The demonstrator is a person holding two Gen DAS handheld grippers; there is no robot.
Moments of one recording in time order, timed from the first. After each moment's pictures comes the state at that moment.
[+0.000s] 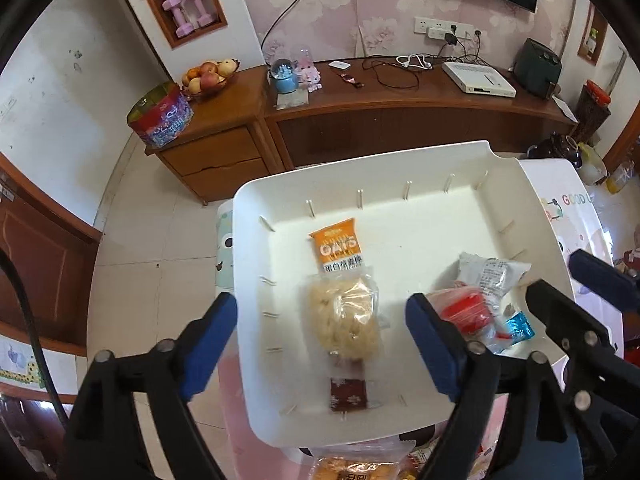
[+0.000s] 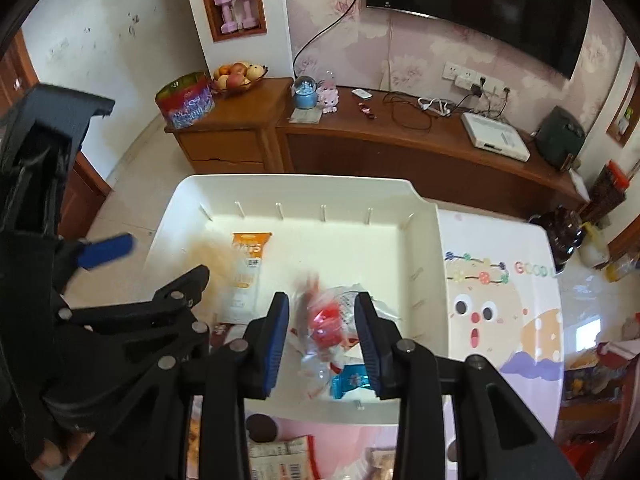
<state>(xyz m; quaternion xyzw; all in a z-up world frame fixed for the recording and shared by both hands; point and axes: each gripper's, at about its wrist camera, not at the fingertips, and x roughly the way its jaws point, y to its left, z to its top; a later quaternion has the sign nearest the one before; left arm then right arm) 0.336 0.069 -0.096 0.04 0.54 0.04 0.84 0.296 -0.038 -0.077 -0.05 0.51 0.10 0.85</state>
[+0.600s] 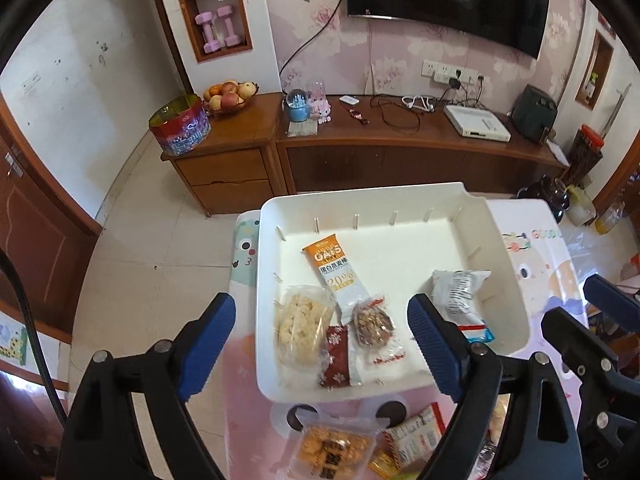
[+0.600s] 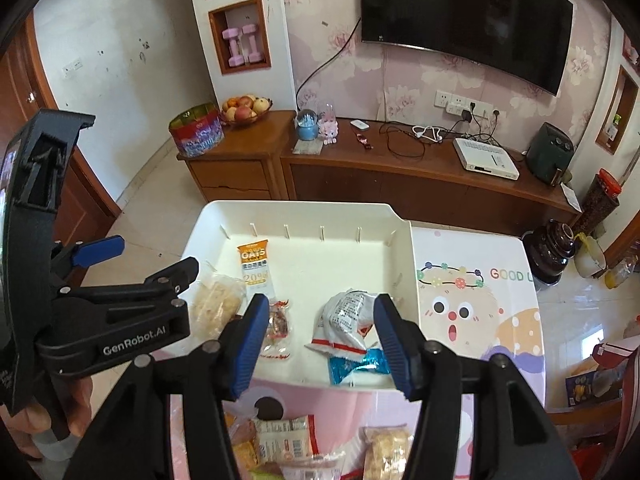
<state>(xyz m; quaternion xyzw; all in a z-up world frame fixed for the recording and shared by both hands) 0.277 0.072 -0.031 0.00 0.49 0.05 0.87 0.238 -0.058 -0.012 -0.03 0.46 0.11 0.88</state>
